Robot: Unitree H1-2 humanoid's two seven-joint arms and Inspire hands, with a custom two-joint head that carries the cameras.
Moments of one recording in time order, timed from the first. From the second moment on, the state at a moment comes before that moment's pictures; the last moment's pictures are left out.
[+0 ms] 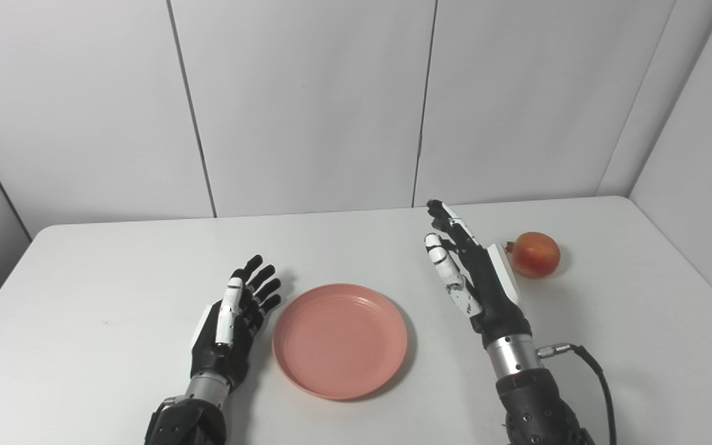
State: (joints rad) left arm -0.23 -0.03 0.05 0.12 -0.26 0.18 -0.12; right arm -0.20 -0.07 0.10 -0.28 -0.42 0.17 -0.01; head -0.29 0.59
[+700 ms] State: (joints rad) left arm -0.23 0.00 0.10 0.17 -0.35 0.13 -0.20; right arm -0.28 -0.24 0.00 -0.32 -0.53 0.23 0.01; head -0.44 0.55
